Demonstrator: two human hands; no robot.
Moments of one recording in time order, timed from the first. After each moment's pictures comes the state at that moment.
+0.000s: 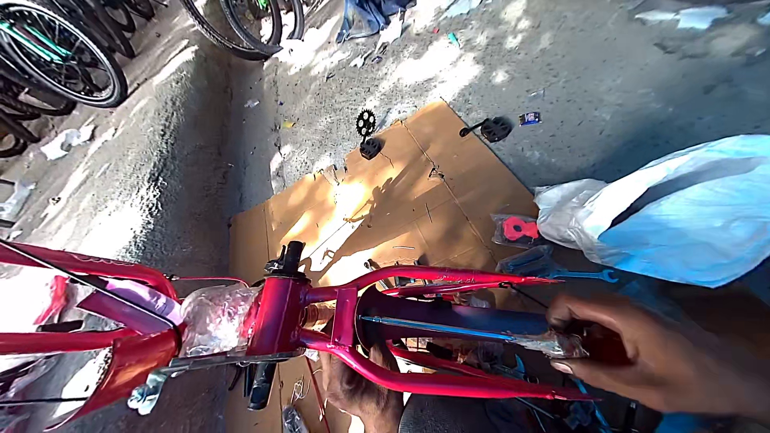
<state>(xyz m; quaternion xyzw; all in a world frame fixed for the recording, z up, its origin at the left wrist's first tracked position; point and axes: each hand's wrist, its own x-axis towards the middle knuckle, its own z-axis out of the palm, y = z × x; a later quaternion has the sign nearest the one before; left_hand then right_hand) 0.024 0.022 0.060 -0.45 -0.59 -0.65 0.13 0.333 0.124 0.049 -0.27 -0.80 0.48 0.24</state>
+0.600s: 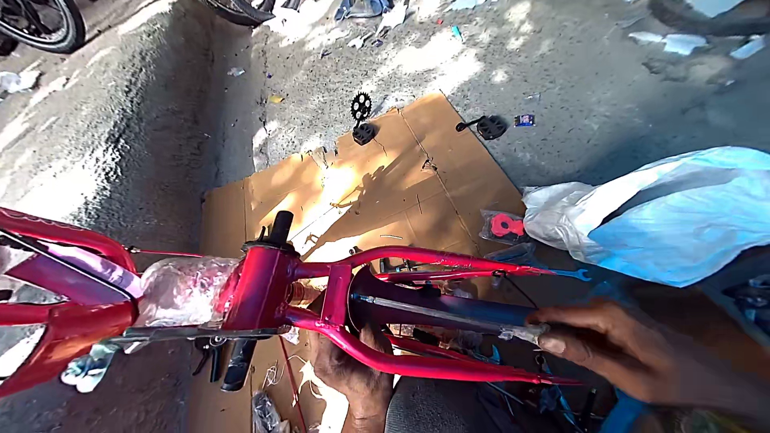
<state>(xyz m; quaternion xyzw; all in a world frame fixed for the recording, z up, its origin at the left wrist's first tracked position) 0.031 0.025 0.062 -0.42 -0.62 -0.65 0.11 0.330 0.119 0.060 -0.25 -0.80 0.50 0.21</state>
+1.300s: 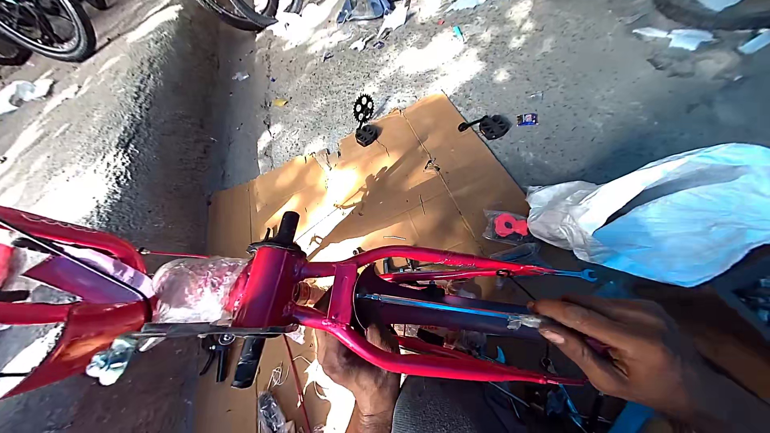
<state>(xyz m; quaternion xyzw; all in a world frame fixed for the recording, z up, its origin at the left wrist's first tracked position) 0.034 0.025 0.058 -0.42 -0.62 -0.66 0.10 0.322 0.103 0.040 -0.29 -0.87 0.18 0.35</state>
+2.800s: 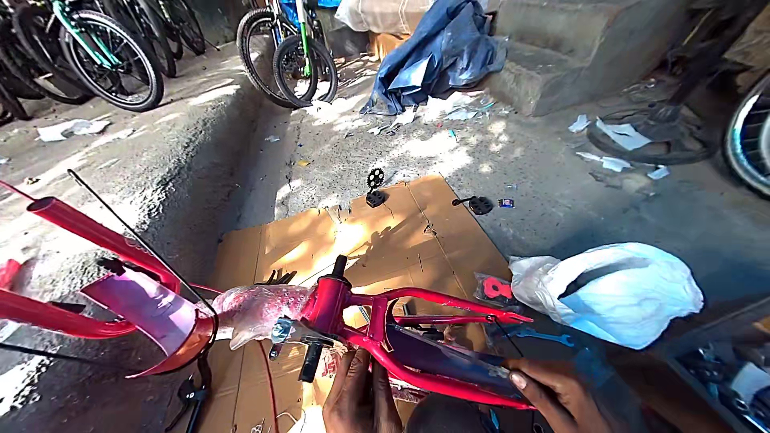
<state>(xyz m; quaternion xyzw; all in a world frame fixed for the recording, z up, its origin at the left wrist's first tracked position) 0.016 -0.023 0.109 -0.52 -0.67 -0.52 -0.02 0.307 0.086 0.029 -0.28 -0.83 0.34 0.34</state>
